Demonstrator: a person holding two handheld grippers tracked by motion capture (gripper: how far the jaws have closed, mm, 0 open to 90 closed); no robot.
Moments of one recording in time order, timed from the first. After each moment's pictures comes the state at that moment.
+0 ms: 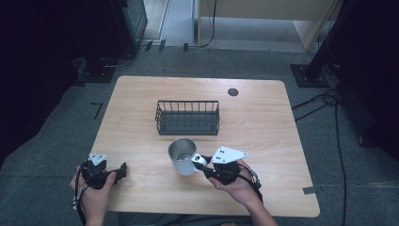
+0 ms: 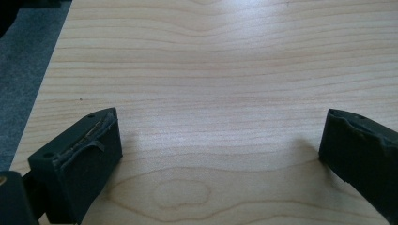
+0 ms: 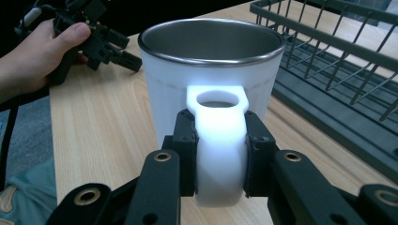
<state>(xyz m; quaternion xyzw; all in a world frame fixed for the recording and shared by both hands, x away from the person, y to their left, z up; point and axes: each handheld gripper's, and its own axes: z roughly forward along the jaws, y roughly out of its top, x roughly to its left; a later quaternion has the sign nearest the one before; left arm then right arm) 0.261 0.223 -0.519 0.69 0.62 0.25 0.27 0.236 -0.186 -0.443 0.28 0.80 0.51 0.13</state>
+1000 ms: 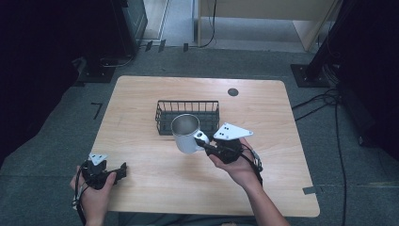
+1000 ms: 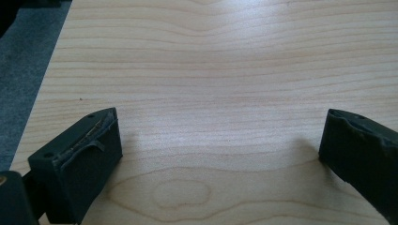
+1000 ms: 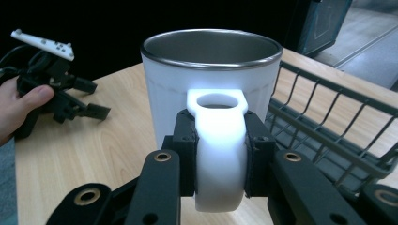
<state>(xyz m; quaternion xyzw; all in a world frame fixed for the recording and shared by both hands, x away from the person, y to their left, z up) 0.261 0.222 -0.519 0.69 0.62 0.25 0.27 0.272 -0.191 -0.392 0.32 0.77 0.52 0.17</state>
